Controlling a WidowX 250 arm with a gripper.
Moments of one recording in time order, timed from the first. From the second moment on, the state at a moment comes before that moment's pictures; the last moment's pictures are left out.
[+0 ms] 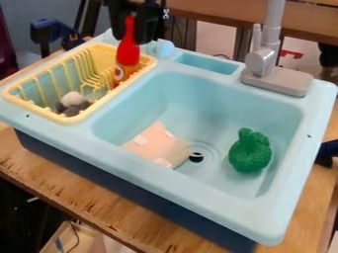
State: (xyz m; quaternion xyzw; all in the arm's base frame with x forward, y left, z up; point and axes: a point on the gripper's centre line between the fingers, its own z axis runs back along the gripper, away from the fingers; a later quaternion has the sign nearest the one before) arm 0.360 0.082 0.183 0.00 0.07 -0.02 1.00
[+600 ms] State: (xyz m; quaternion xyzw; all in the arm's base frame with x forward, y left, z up) arm 0.352 0.089 0.230 0.00 0.00 0.00 1.00
